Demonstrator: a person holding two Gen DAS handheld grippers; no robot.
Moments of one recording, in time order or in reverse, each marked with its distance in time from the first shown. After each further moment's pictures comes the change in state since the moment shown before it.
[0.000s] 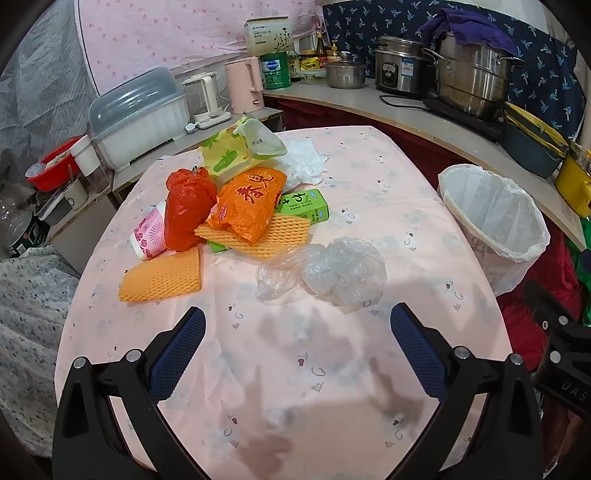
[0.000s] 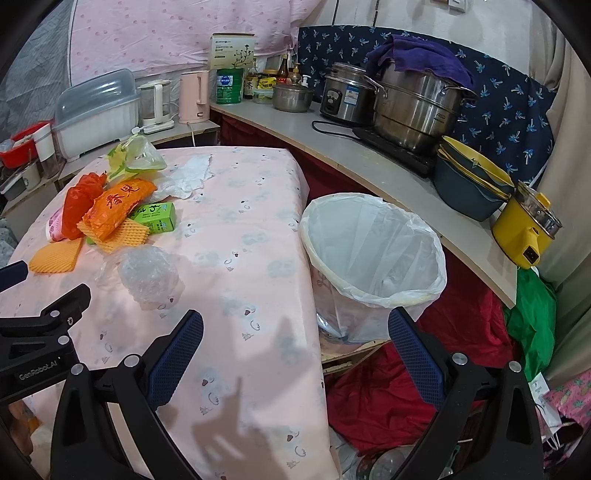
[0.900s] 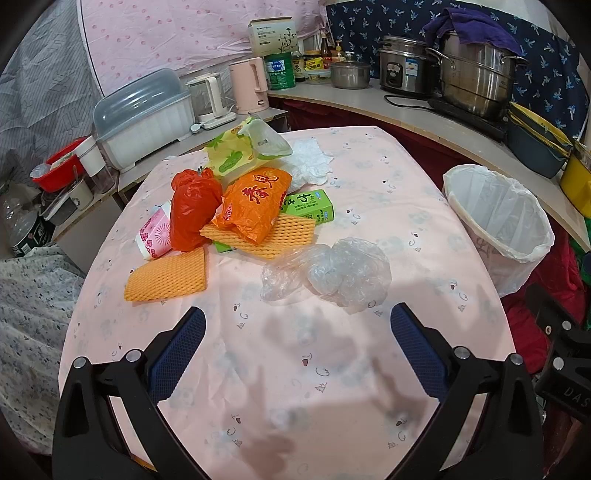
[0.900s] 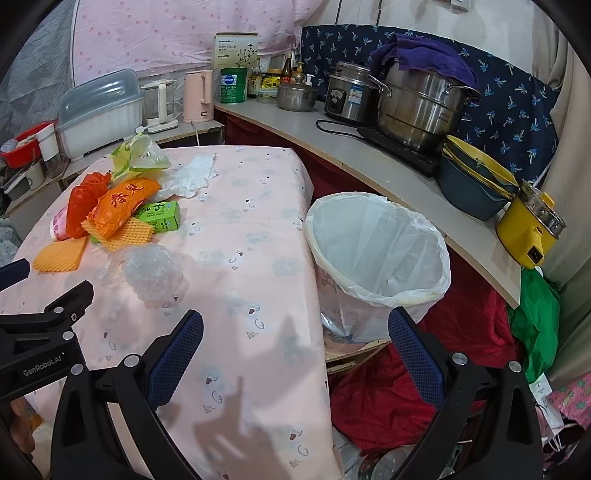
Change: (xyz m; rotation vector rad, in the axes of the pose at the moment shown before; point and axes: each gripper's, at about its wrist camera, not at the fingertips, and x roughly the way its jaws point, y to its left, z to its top) left arm -0.001 0.004 0.001 0.004 -0.001 0.024; right arm 0.000 0.004 0.001 -0.007 0.006 0.016
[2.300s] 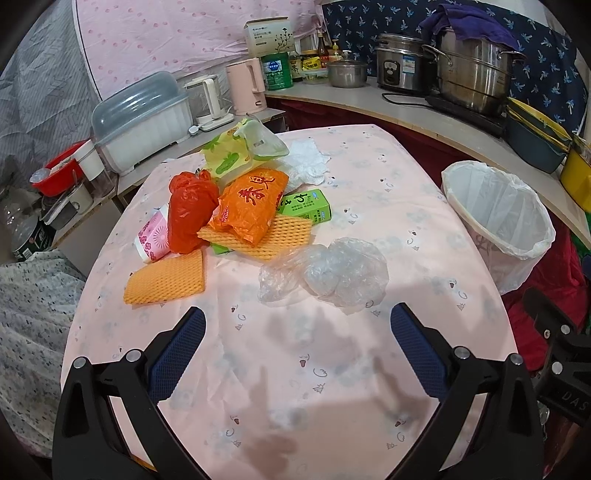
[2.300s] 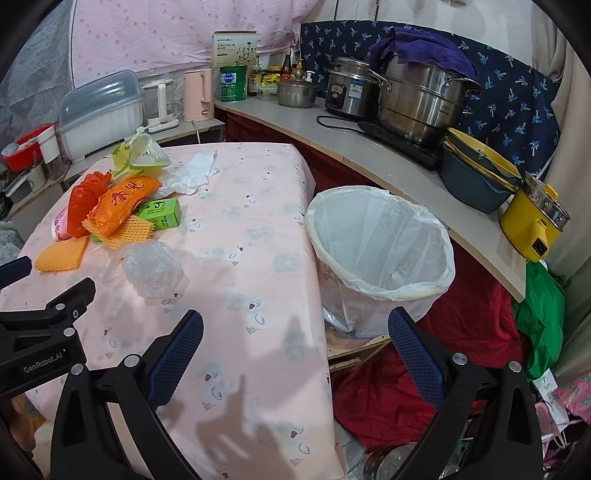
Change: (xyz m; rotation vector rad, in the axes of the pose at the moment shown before) left arm -0.001 -0.003 0.002 0.009 0.001 0.006; right arm 0.005 -0.003 -0.008 0.021 0.002 0.019
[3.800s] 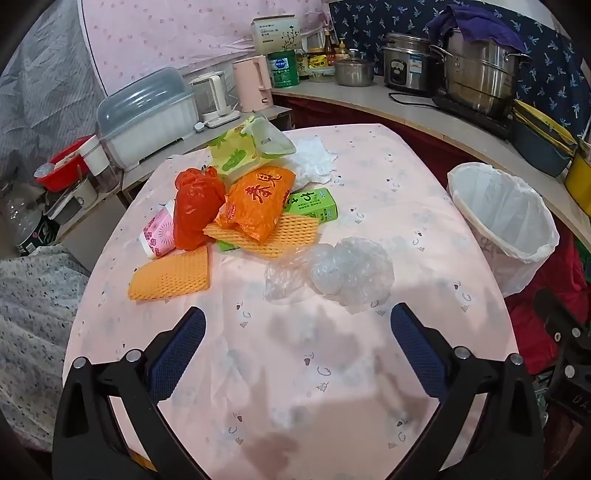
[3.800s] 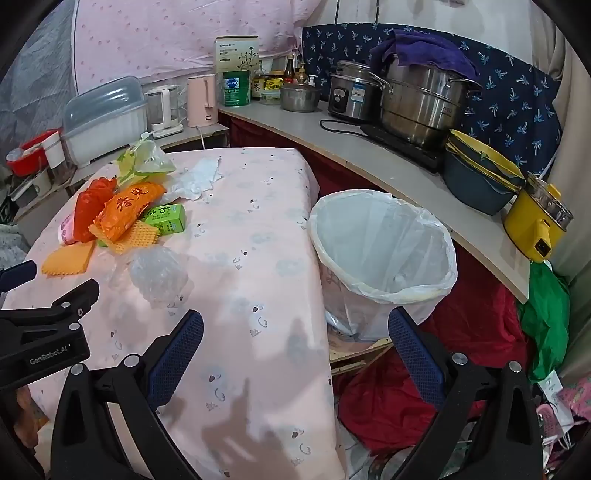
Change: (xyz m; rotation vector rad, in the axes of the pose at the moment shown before) left arm 0.000 0.005 -0.002 -0.014 0.003 0.010; right arm -0.005 -0.004 0.004 0.012 -0.018 0.021
